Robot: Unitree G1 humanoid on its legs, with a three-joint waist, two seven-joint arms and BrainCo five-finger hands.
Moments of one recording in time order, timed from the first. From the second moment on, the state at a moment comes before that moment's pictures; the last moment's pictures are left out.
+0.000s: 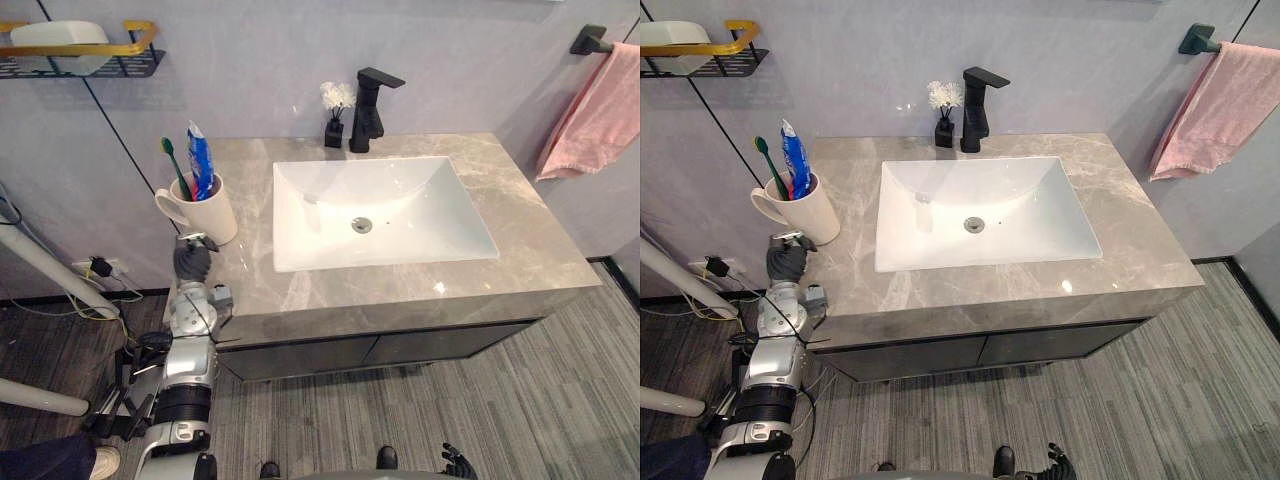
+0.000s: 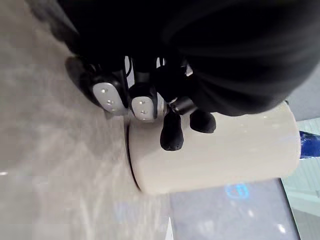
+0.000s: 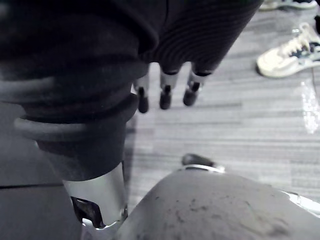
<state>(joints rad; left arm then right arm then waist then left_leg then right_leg) -0.26 0.22 0.22 0.29 0.03 -0.05 0.27 0.24 -0.11 -0.01 0.92 -0.17 -0.07 -0.06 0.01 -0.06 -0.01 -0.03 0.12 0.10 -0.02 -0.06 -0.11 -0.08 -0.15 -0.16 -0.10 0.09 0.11</state>
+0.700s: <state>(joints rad) -0.37 0.29 0.27 0.36 0.03 -0.05 0.31 0.23 -0.11 0.00 0.91 -0.17 -0.09 -0.06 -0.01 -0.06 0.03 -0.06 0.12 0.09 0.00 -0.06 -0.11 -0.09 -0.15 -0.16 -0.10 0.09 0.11</state>
